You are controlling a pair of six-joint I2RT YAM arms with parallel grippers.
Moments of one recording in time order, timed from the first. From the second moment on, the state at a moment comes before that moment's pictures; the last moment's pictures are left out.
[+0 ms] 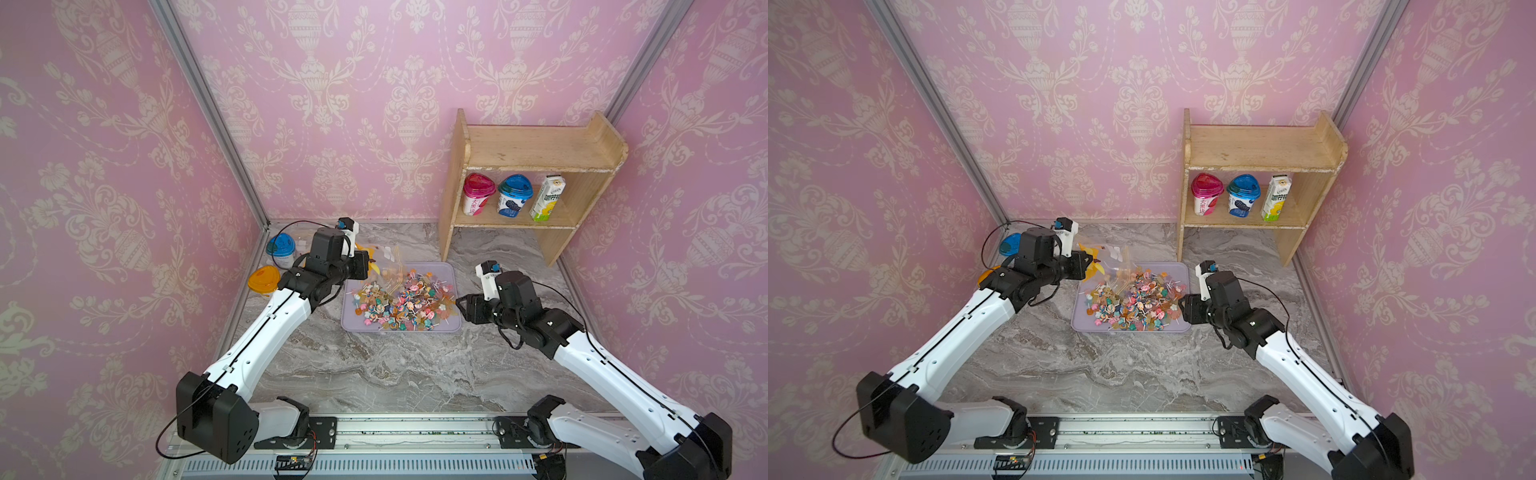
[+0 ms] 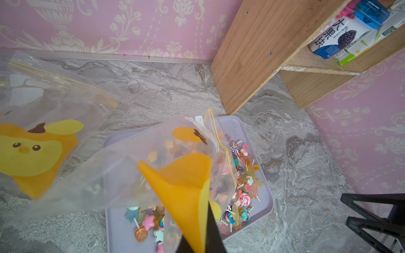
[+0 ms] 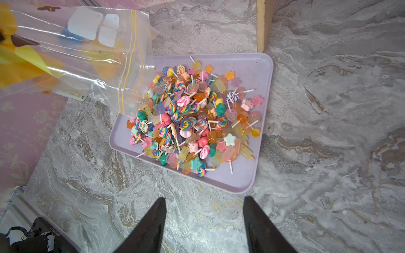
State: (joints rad) left arm -0.35 1.32 1.19 -0.45 0.17 -0.34; right arm 0.49 1.01 0.82 -0.52 -0.04 0.42
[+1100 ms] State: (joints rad) left arm 0.07 1.67 1.37 -0.20 0.23 -0.51; right arm 0.47 0.90 0.74 -0.57 0.04 0.48
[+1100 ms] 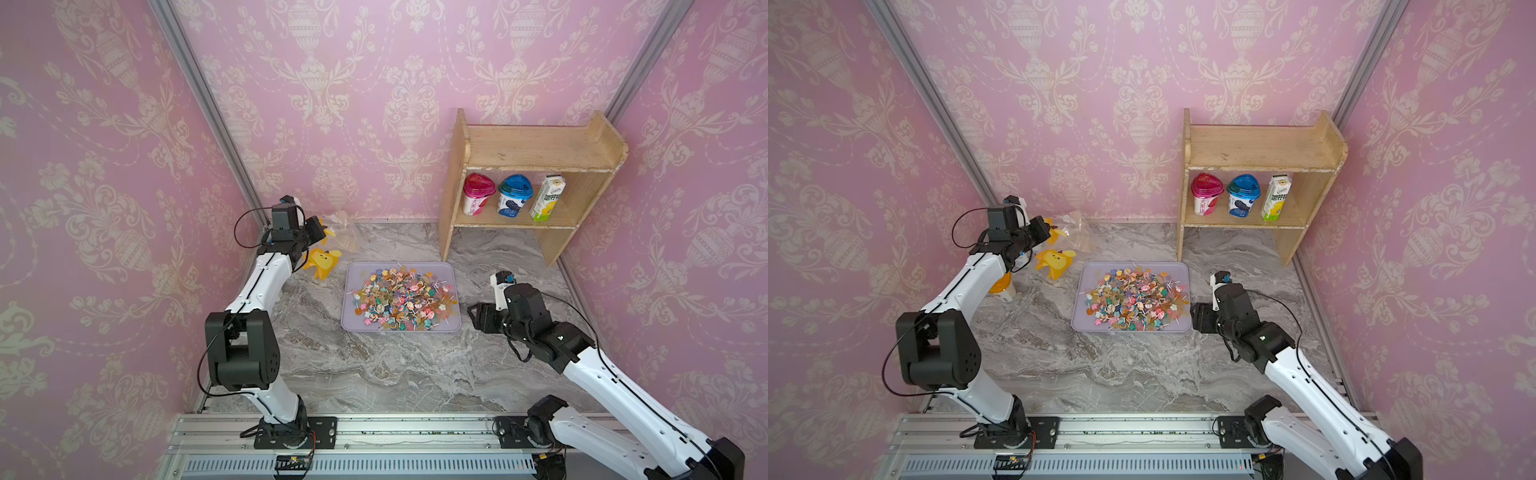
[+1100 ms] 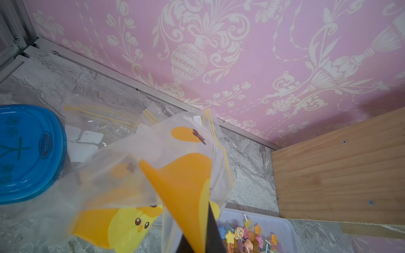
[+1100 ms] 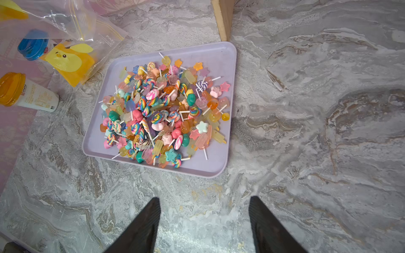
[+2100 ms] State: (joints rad) left arm 0.08 1.85 1.36 -0.32 0.00 -0.48; right arm 0.47 0.91 0.74 -0.57 0.04 0.49
